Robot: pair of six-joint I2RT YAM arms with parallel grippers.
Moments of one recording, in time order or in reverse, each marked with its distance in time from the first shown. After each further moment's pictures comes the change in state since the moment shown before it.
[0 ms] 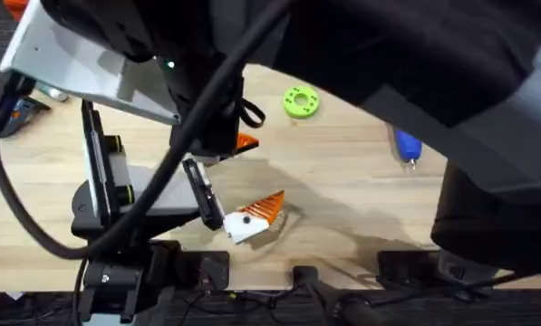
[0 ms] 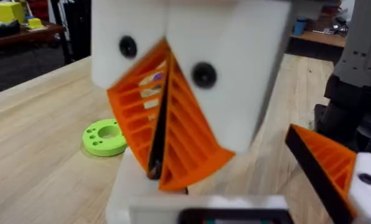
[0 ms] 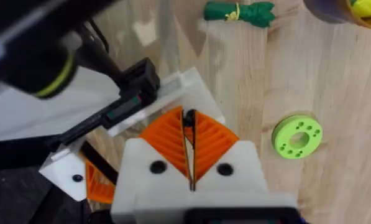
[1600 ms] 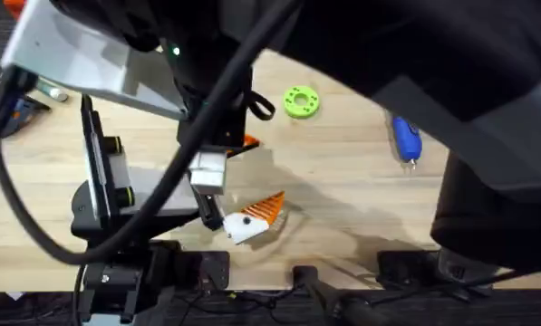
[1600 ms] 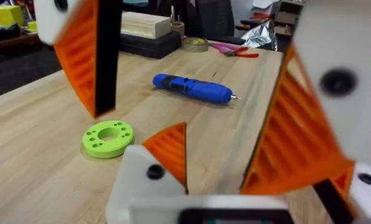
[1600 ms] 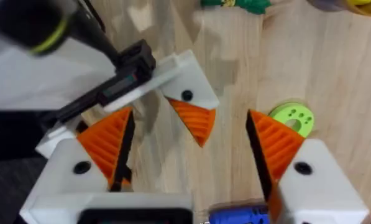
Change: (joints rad) left arm 0.000 -0.001 0.000 0.000 0.004 0.012; right arm -0.009 -0.001 0.055 -0.074 0.015 -0.004
